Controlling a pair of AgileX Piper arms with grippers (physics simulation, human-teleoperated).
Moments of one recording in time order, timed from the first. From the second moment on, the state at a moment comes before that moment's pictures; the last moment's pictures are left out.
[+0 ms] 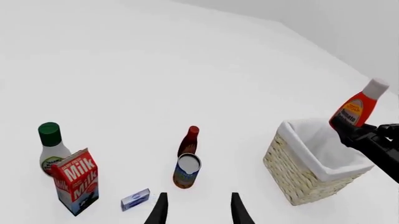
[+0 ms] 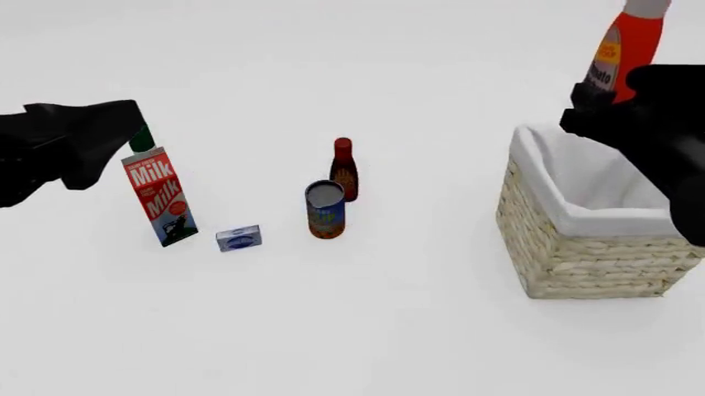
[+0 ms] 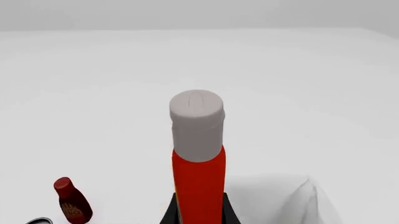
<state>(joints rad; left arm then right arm) -0.38 0.73 -0.96 0.46 -0.26 -0.01 1.25 -0.89 -0.22 0.01</state>
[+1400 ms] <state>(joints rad) -0.39 0.75 -0.94 0.42 -0.27 -0.22 1.49 -0.88 -0.33 0.04</state>
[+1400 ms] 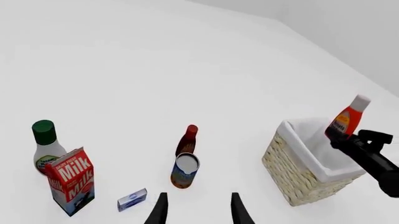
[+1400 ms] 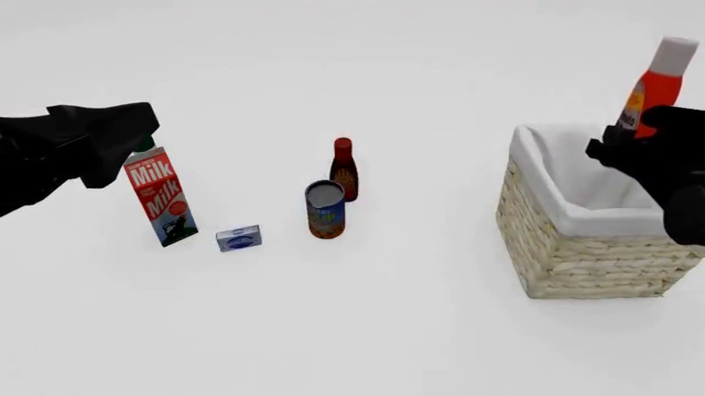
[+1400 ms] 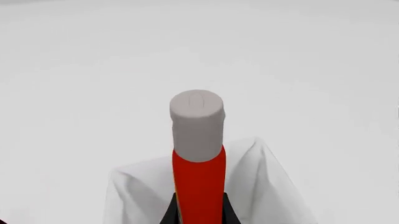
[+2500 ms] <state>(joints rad) -0.37 0.74 -0.93 0.42 -0.29 -0.27 1.70 -0.99 -0.29 0.04</state>
